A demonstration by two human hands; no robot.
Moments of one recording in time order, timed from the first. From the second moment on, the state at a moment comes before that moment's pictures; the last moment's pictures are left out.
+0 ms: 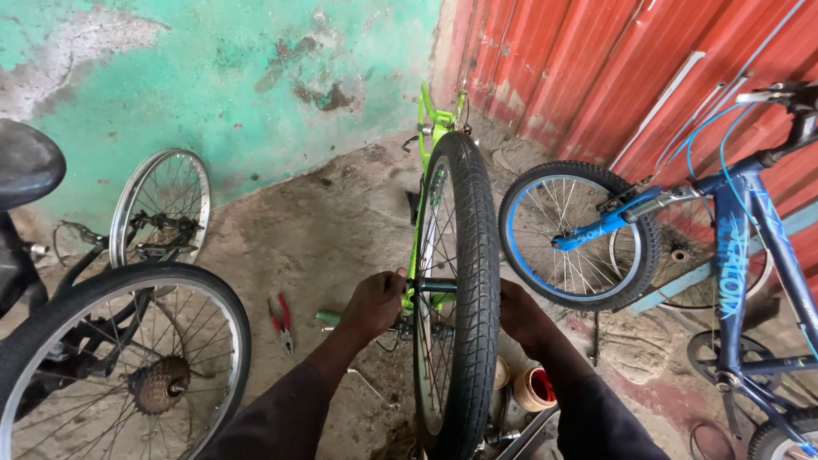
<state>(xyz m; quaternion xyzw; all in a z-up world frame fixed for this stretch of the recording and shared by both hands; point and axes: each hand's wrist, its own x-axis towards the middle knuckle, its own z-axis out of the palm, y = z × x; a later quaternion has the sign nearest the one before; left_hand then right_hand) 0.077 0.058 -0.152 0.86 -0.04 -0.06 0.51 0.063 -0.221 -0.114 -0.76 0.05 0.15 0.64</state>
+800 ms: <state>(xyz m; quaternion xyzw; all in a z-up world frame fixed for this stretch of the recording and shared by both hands) 0.082 0.037 -0.141 0.82 0.02 -0.12 0.57 0.066 -0.243 -0.079 -0.71 0.07 -0.02 0.70</state>
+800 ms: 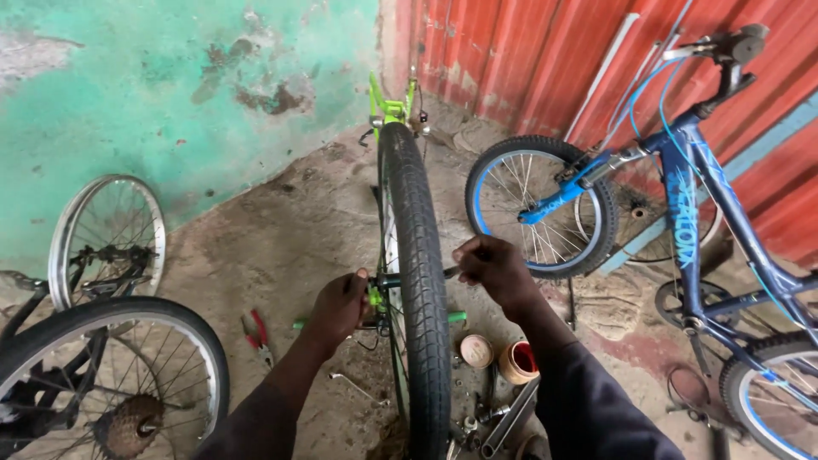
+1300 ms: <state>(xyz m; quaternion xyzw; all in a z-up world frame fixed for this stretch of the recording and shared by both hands) 0.089 0.043 -0.132 0.76 0.04 -0.09 0.65 0.055 -0.234 -0.077 -0.84 0.01 0.09 0.54</state>
